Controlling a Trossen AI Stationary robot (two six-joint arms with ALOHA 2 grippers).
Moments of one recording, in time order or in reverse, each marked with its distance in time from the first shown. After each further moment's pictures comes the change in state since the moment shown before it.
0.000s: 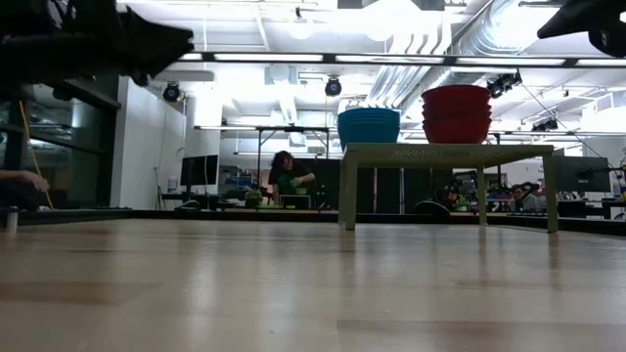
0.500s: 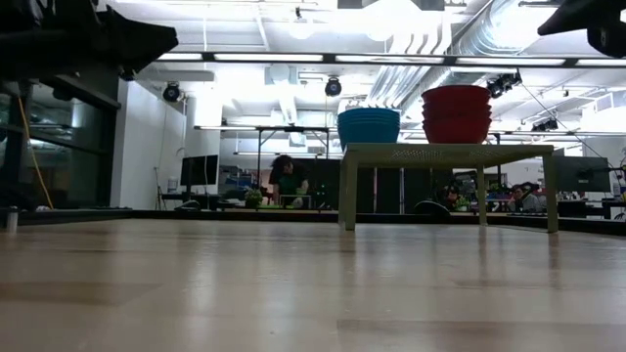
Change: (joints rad) left arm 0.050 -0.376 -0.002 -0.386 0.070 0.040; right arm 0.000 0.000 0.000 0.000 -0.044 0.026
